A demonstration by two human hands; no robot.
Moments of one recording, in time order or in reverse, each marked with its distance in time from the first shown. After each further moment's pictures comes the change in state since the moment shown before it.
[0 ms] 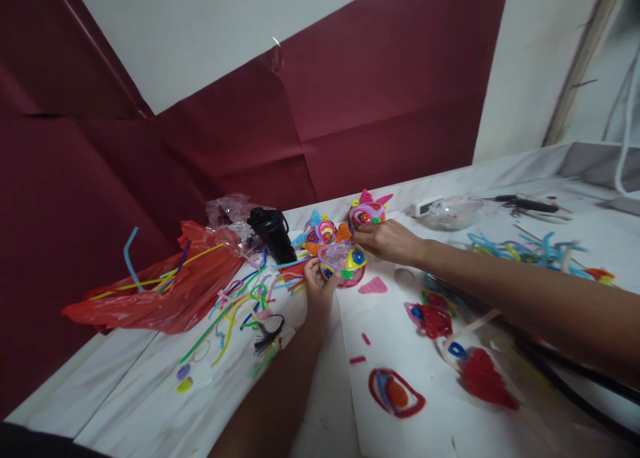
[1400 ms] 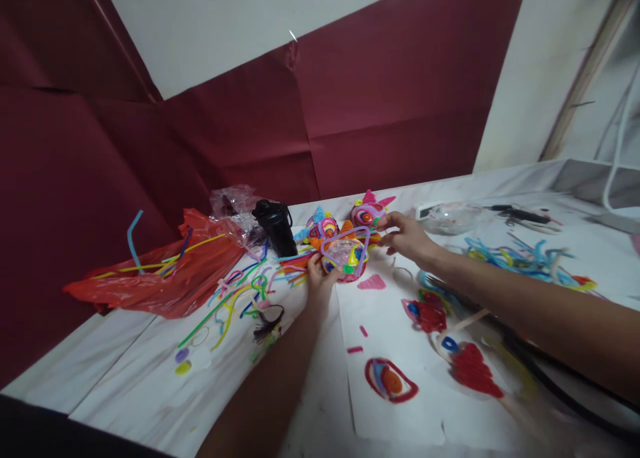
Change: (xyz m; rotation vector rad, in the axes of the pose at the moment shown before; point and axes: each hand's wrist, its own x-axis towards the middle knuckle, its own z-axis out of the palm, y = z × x) left_hand 0.005 -0.003 0.001 -0.165 -0.017 -0.116; right_hand -0.018 0.001 0.014 1.081 0.276 0.793
